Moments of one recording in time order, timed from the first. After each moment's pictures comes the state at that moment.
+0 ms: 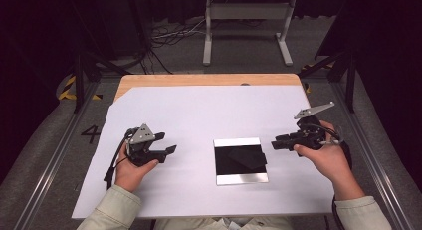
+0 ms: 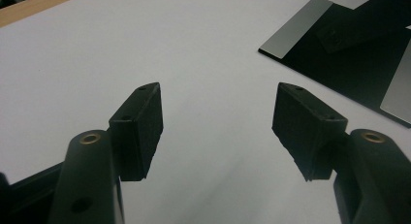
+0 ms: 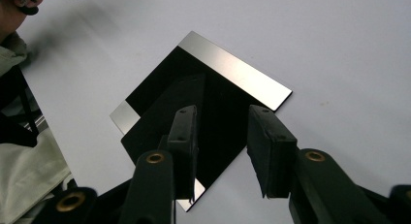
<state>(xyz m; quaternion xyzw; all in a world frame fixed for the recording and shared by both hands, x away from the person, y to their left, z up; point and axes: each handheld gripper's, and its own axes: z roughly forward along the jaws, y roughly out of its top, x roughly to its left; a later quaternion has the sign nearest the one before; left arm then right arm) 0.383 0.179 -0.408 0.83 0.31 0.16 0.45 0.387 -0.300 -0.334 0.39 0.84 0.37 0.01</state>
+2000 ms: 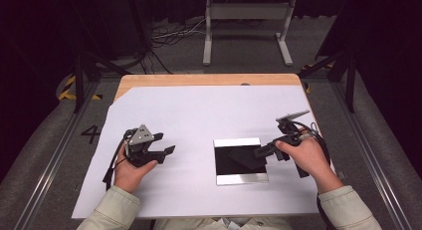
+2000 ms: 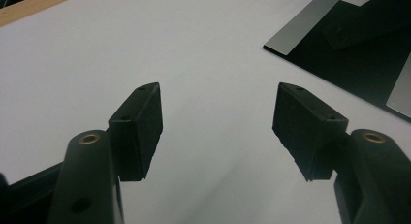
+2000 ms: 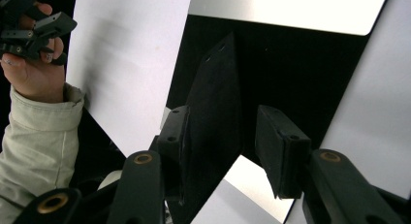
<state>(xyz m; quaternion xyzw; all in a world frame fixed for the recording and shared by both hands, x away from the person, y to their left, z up) 0.381 0.182 -0.408 0.82 0.31 0.16 0.44 0.412 -0.269 -0.384 0.56 0.74 0.32 -0.20</state>
